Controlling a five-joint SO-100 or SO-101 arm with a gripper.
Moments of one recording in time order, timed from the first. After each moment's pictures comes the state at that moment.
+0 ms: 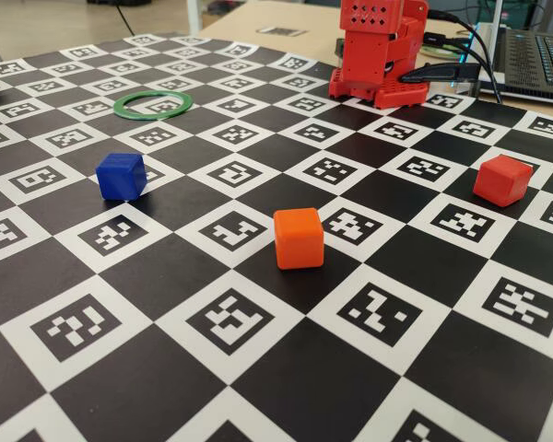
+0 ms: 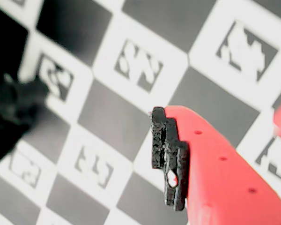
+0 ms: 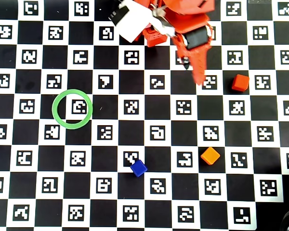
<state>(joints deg) -25.4 124.9 81.3 100.3 7.0</state>
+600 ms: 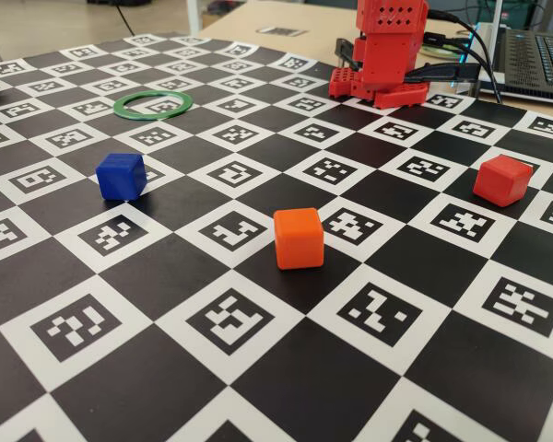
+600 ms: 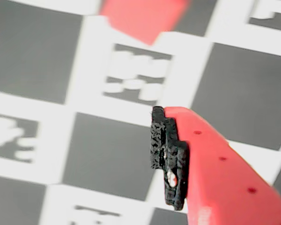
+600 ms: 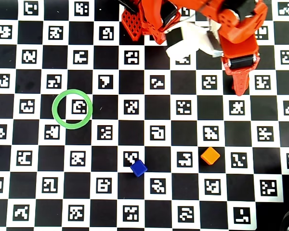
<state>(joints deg) -50.6 103.8 84.4 98.0 39.7</state>
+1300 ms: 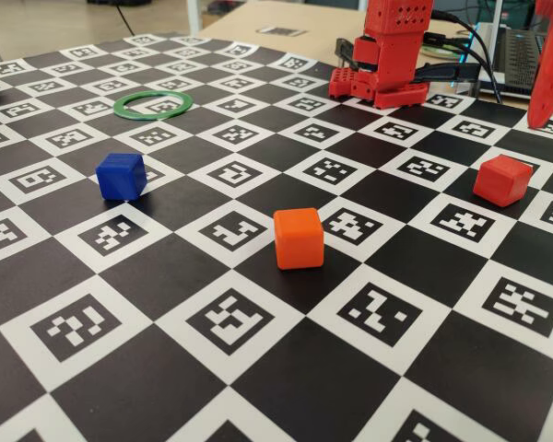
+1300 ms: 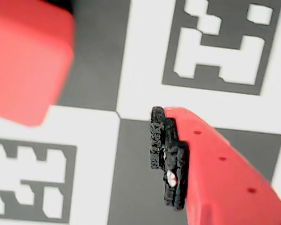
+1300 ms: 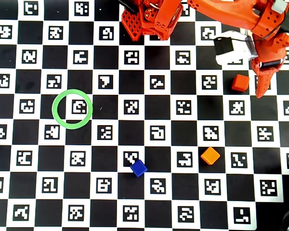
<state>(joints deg) -60.0 81.7 93.1 79.8 52.4</state>
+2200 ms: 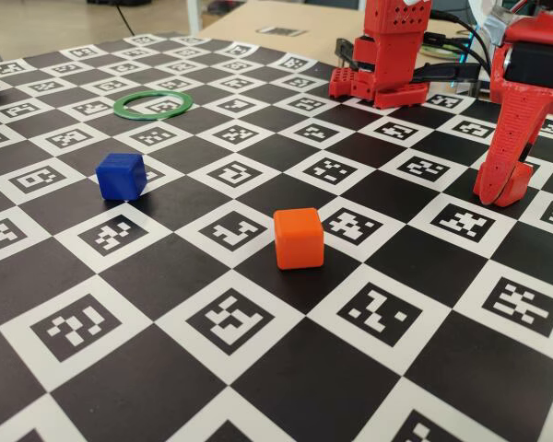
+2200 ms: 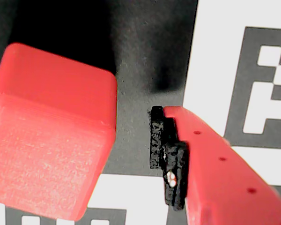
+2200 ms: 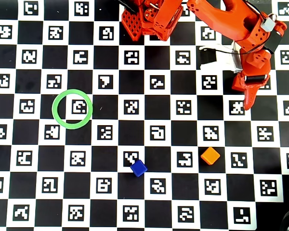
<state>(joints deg) -58.5 79.2 104.8 61.3 54.3</state>
